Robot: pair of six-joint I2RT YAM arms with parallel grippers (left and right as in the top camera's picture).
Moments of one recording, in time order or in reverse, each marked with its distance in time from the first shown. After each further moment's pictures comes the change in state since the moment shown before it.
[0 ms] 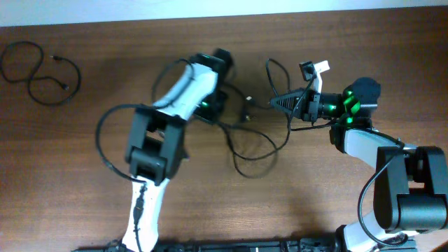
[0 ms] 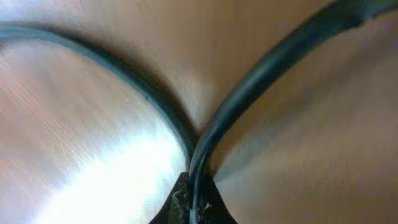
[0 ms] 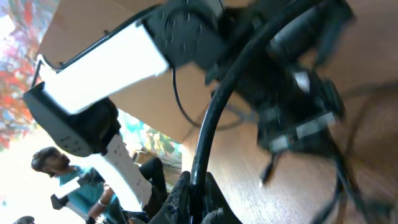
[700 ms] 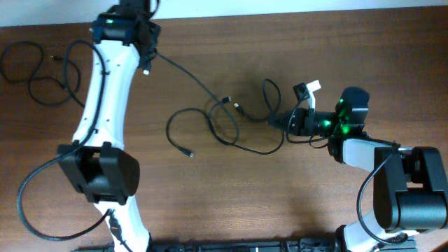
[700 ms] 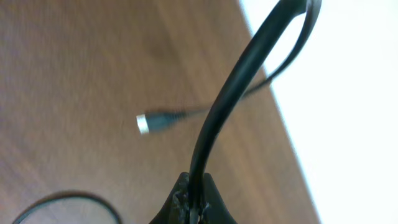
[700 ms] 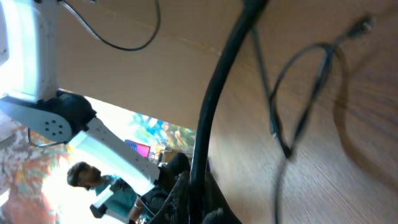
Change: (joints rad) left arm 0.299 -0.298 0.226 0.119 -0.255 0.237; right arm 0.000 0.003 -0.128 -0.260 -0.014 -0.154
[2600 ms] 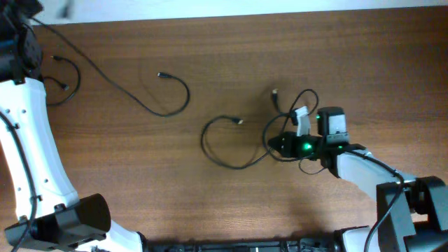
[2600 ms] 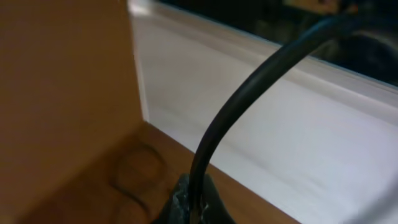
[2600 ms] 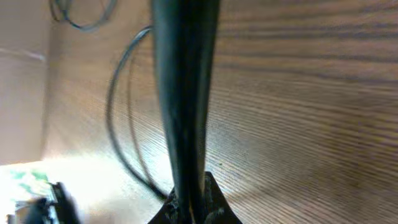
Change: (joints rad) left arm 0.369 -0.284 0.000 0.431 -0.090 1.043; right arm 0.158 -0.204 -0.052 -0.793 0.758 -0.544
